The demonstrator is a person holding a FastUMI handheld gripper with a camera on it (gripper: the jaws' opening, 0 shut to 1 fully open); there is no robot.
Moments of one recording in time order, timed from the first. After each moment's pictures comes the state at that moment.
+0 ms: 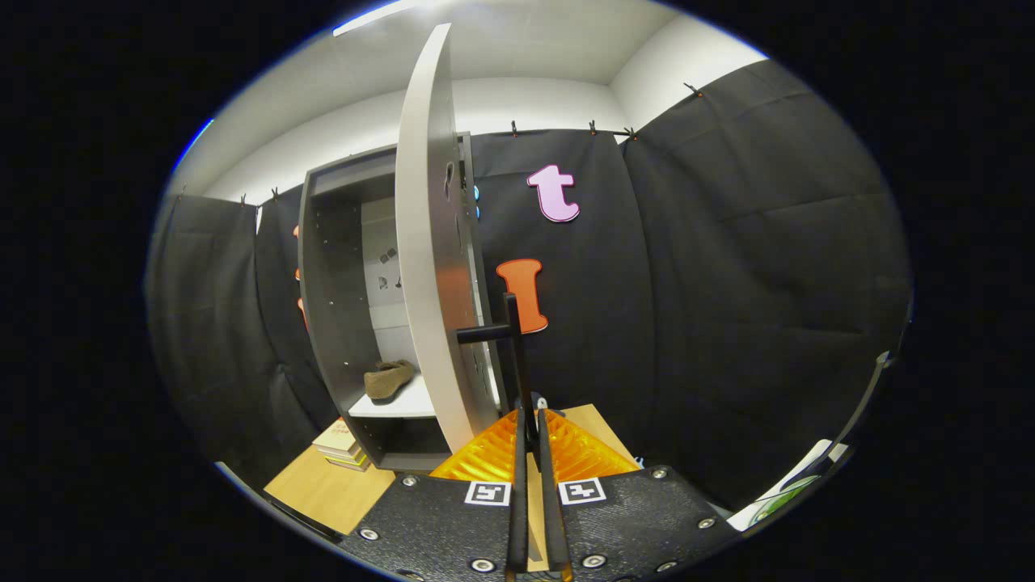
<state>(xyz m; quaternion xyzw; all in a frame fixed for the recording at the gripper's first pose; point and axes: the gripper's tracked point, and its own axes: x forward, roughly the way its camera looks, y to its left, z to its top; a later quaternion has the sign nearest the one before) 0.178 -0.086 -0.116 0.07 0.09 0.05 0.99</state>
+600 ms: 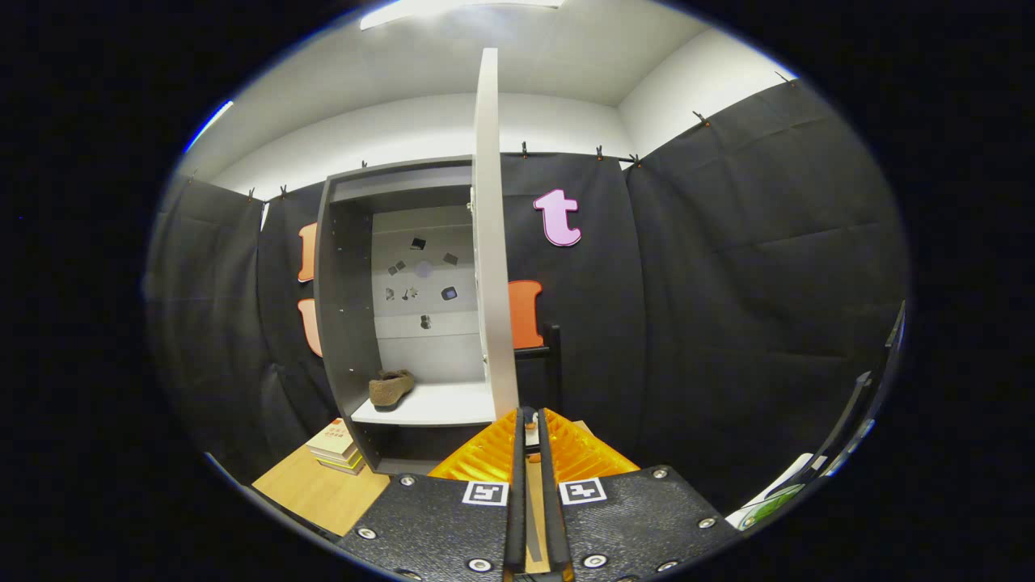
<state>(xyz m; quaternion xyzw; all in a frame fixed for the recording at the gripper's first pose) 0.148 -0.066 -0.087 0.04 0.06 0.03 1.00</state>
